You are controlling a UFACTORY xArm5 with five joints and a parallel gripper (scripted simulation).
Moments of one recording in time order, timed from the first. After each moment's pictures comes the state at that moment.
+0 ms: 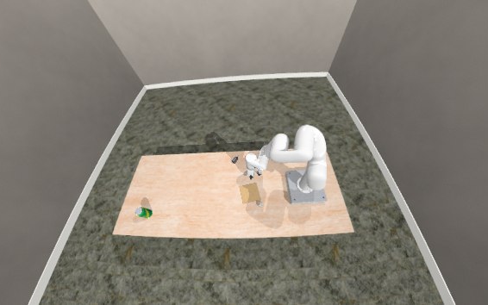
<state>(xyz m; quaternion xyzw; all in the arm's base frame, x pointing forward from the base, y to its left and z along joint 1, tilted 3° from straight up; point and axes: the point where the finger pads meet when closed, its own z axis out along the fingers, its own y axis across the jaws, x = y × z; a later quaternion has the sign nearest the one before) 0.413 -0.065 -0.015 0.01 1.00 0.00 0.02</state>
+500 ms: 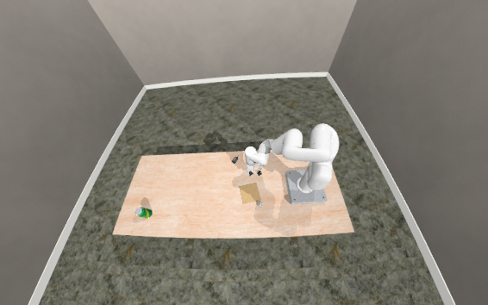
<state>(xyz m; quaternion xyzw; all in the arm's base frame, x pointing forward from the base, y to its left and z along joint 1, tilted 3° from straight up) 0.411 -0.065 0.059 0.01 1.00 0.00 0.03</state>
